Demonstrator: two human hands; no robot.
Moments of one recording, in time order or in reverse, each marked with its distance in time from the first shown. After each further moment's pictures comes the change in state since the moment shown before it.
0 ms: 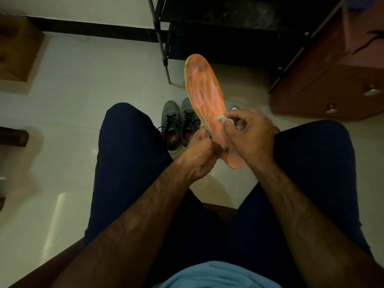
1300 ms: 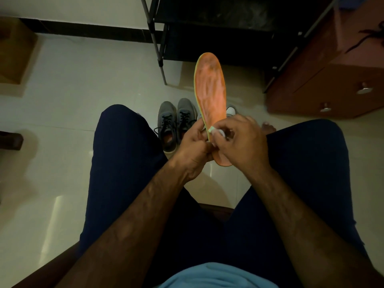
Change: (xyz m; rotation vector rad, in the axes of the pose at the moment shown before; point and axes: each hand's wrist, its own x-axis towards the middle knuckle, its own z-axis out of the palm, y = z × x) left_hand -0.007 0.010 0.000 0.147 0.057 -0.031; right_hand -0.014 0.001 -0.002 -0.171 -0.113 -0.119
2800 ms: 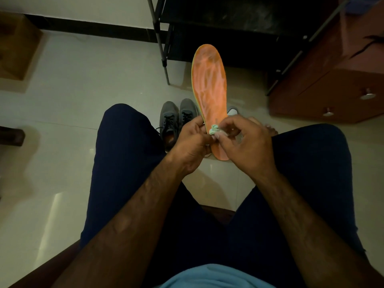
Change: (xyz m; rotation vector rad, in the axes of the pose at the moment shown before) left_hand 0.012 0.007 -0.012 -0.051 0.039 0.041; right_hand -0.001 0.003 -0.008 0.167 0.059 -0.092
